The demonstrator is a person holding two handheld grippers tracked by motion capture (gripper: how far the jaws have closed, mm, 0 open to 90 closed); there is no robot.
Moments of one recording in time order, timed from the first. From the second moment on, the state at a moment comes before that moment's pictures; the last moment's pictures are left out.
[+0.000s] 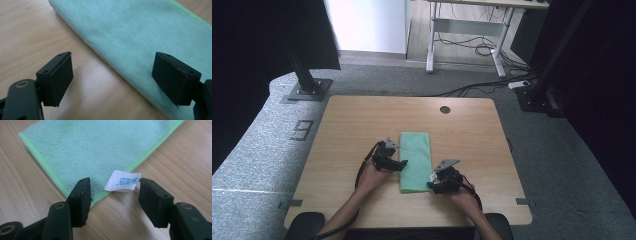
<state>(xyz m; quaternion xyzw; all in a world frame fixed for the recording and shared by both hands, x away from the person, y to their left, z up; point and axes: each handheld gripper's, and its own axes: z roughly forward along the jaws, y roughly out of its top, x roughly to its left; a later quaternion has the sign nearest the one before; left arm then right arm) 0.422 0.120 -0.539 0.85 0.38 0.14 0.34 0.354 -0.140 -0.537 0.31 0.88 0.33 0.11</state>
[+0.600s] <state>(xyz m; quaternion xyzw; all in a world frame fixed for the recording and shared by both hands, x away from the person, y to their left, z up) 0.346 0.133 -0.543 0.86 0.37 0.14 0.33 0.352 -0.138 -0.538 0.32 0.88 0.33 0.11</state>
